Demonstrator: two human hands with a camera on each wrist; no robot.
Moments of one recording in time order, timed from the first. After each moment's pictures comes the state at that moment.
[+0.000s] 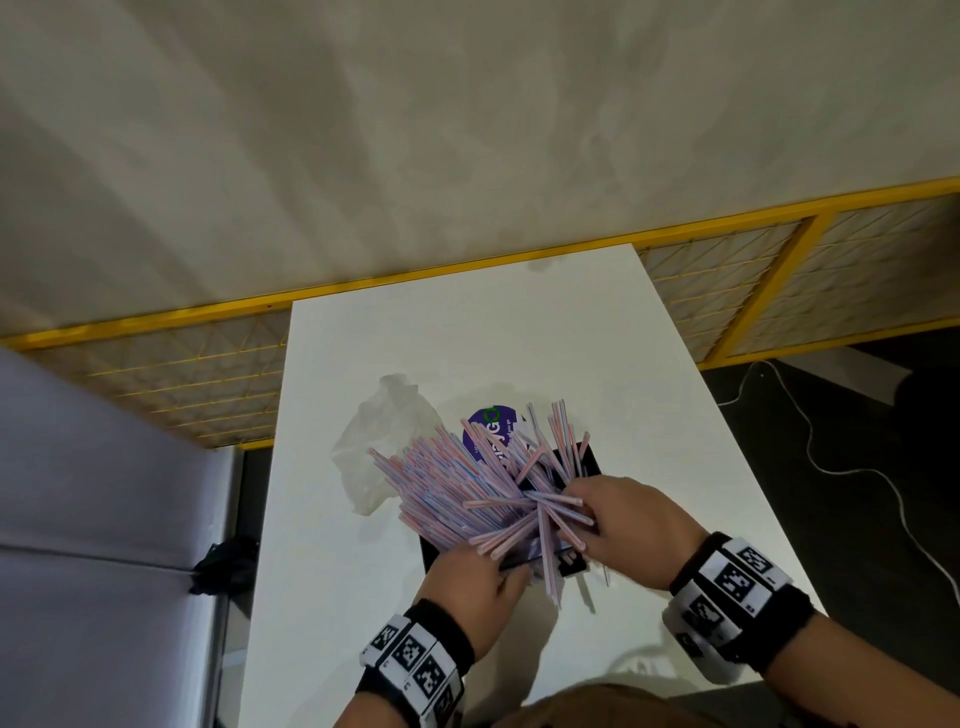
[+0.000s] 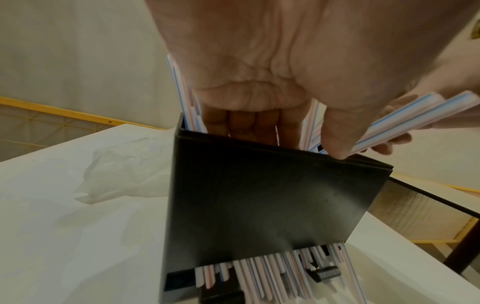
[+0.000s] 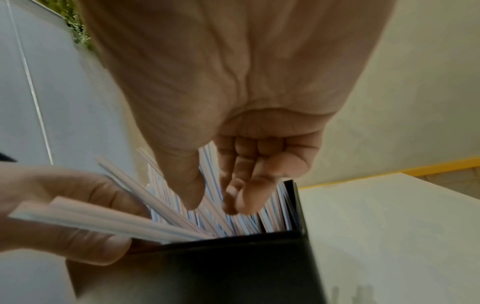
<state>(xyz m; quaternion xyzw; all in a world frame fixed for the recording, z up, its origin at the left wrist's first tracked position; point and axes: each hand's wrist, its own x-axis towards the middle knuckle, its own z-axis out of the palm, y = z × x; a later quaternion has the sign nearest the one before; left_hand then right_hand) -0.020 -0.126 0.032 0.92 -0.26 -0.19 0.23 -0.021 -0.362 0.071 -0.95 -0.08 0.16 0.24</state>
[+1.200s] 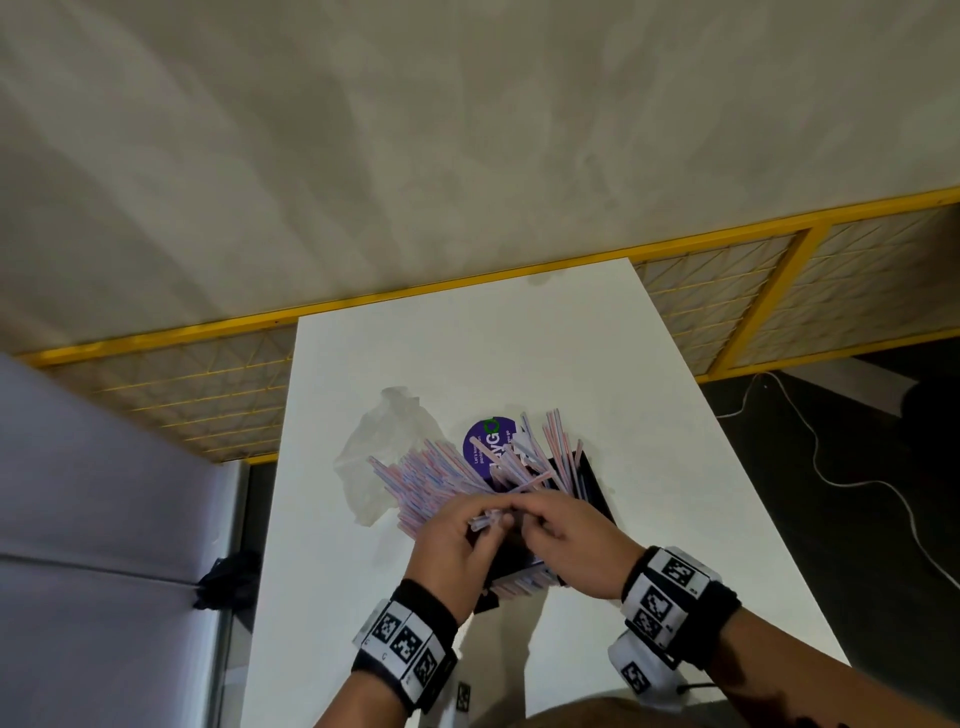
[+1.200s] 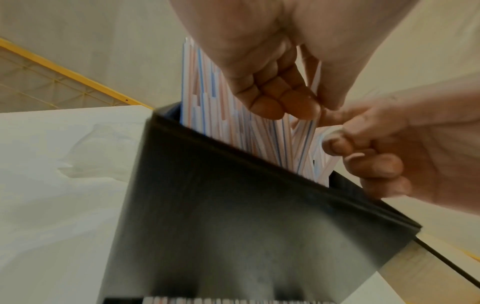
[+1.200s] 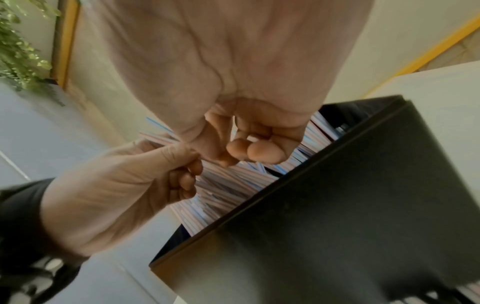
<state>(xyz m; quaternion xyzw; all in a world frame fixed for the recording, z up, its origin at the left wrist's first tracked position) 0.002 -0.128 0.045 0.86 -0.17 -0.05 0.49 -0.018 -0.320 0.060 -0.84 -0.08 0.16 0.52</state>
